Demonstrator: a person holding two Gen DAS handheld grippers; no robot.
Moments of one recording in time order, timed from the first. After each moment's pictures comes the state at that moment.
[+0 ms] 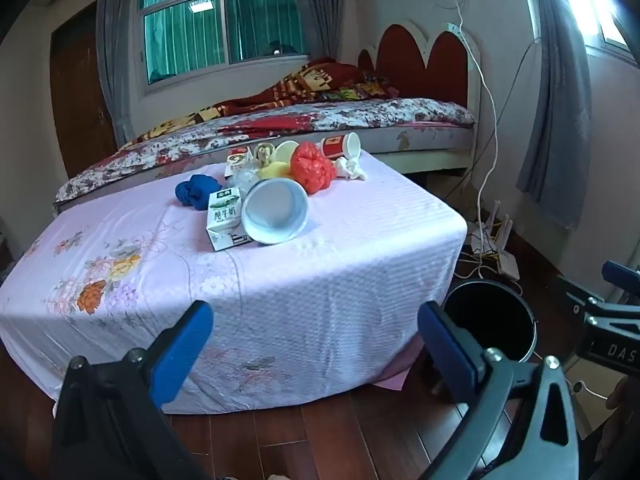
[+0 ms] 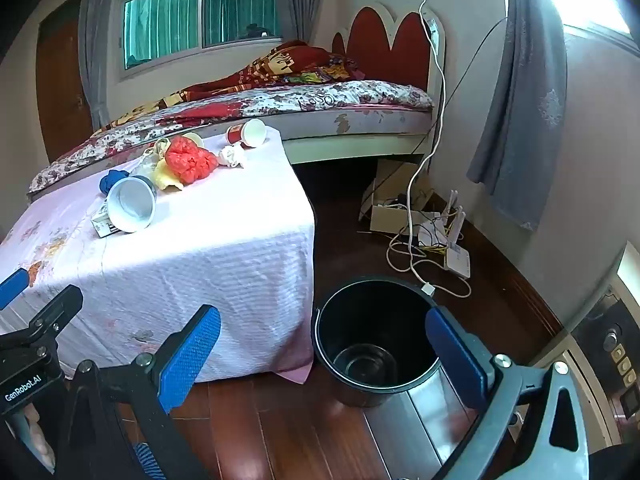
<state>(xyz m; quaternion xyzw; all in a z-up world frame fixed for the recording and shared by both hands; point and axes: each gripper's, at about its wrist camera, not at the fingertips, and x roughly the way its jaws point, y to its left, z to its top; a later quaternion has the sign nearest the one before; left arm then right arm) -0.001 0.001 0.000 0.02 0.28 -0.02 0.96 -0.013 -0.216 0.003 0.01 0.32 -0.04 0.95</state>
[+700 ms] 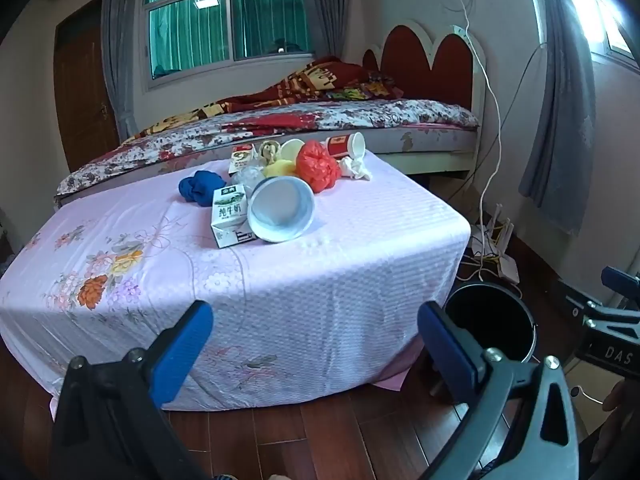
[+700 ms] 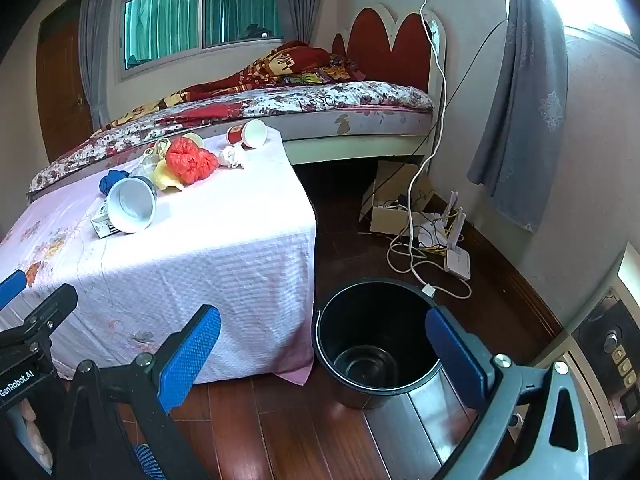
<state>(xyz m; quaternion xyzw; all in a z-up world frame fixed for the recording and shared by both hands) 0.001 0.010 -0.002 0.02 0.29 -0.01 0.96 -0.008 -0.213 0.004 0.01 0.33 -0.04 0.94</state>
